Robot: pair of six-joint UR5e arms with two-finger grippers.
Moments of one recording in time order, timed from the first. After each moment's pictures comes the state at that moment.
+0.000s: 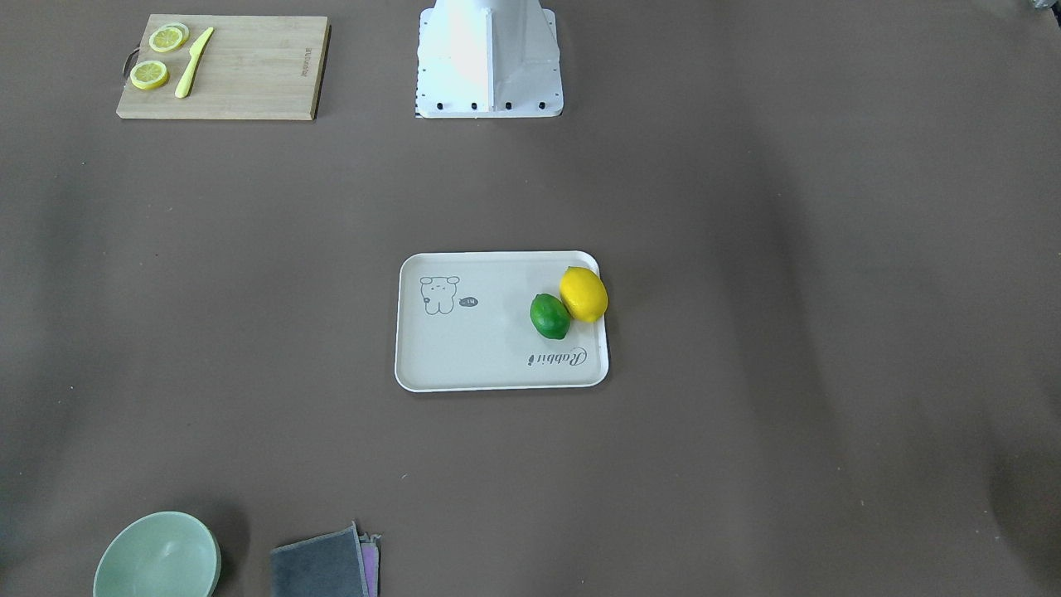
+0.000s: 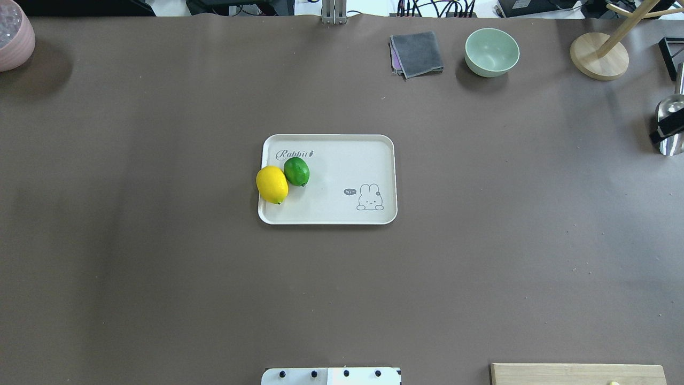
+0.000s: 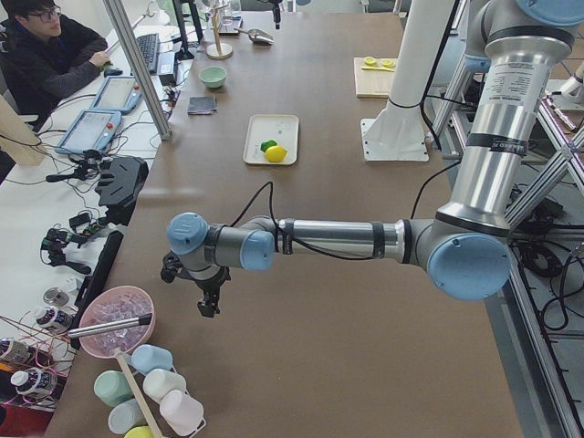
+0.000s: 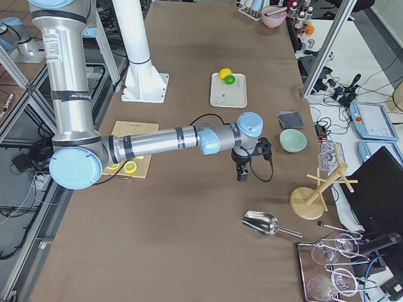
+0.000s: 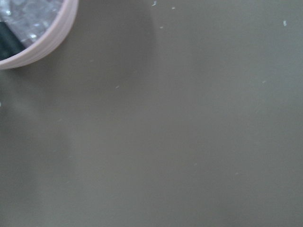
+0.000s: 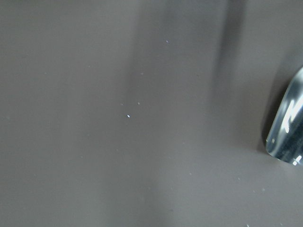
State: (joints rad) left arm -1.53 -1.73 -1.39 -1.61 -2.37 0.08; right arm 1.37 -1.54 1.70 -1.49 2.38 0.15
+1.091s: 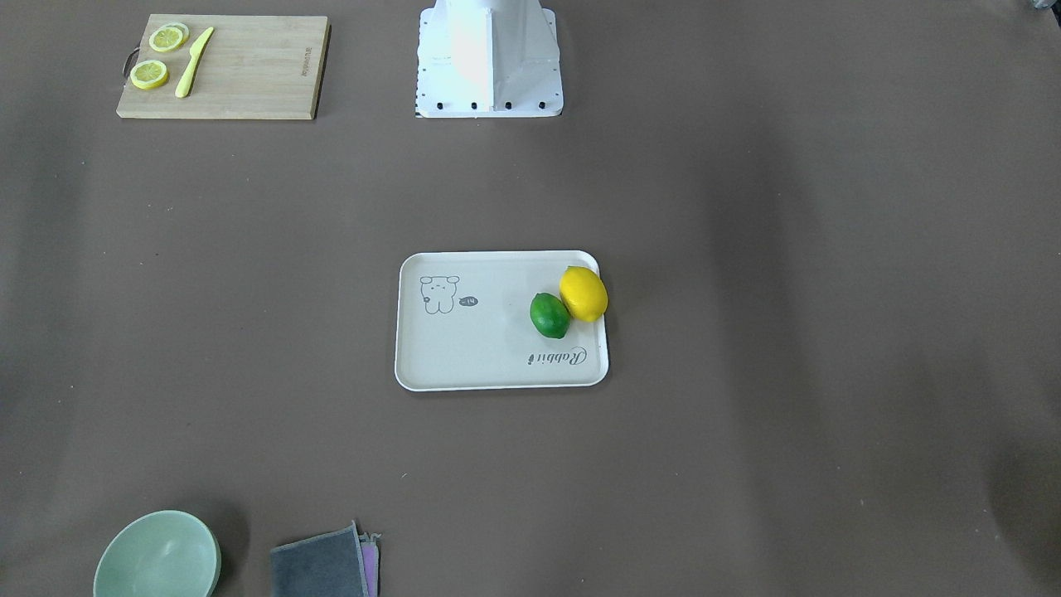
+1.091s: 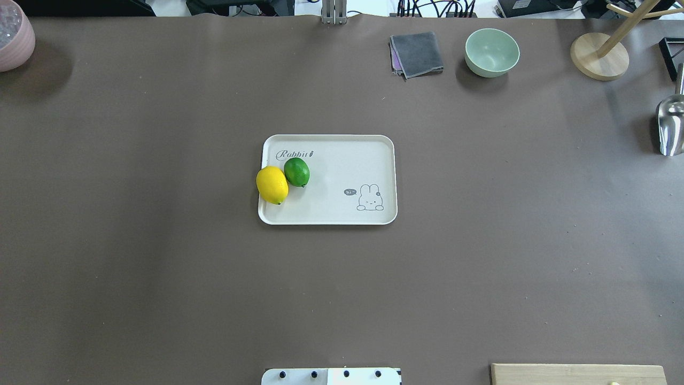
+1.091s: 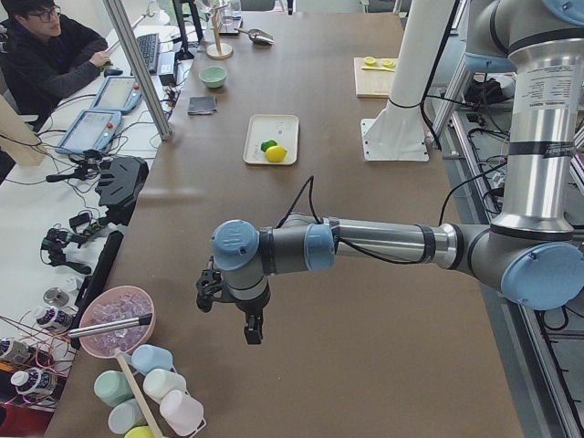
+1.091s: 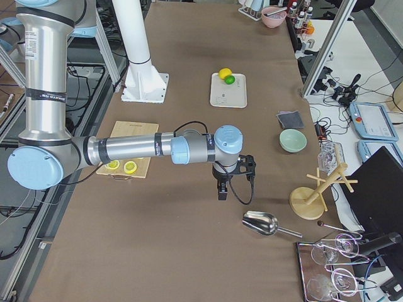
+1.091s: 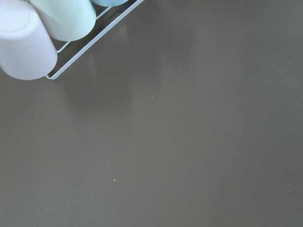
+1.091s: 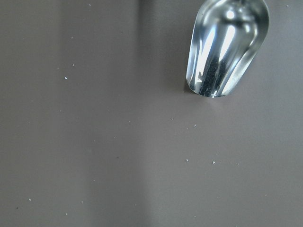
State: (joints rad) left arm -1.66 -1.57 -1.65 -1.38 -2.31 0.11; right arm 1.47 -1.65 1.78 -1.58 2.36 0.12
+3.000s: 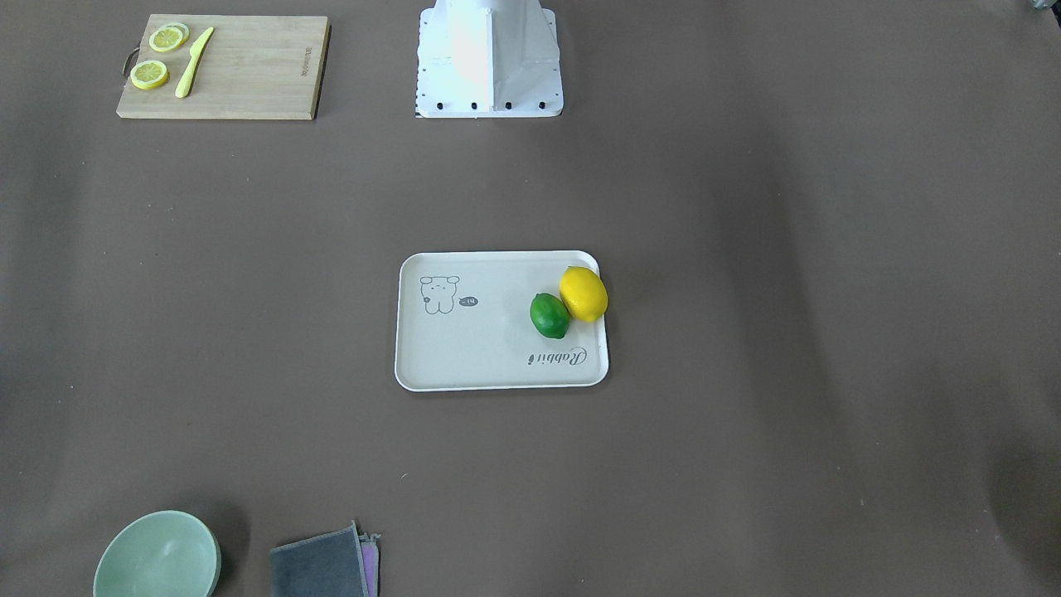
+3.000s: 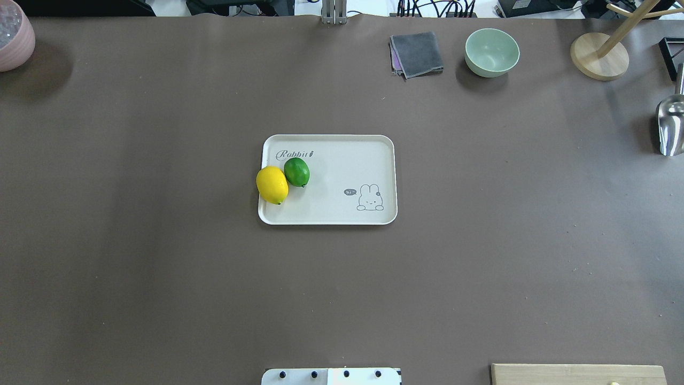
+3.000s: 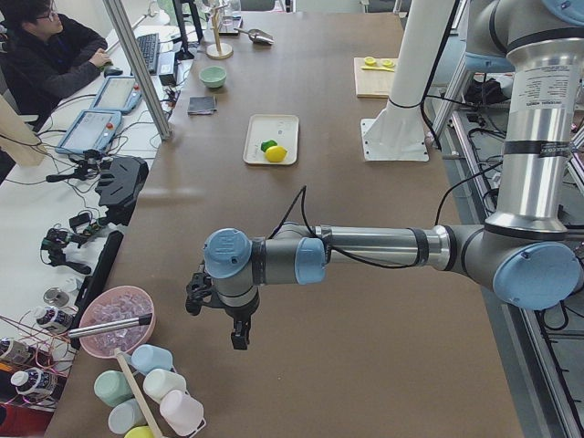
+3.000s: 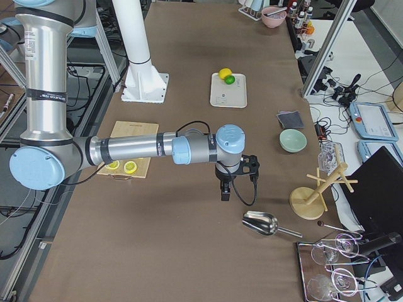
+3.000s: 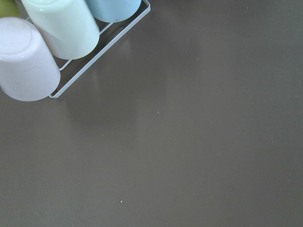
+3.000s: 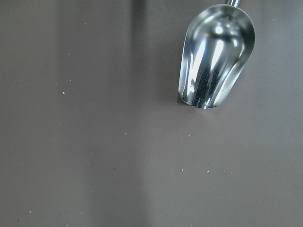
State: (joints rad) left arm -1.65 -1.60 -1.56 -1.50 -2.32 0.10; right arm 1.50 -1.63 1.76 -1.58 2.36 0.13
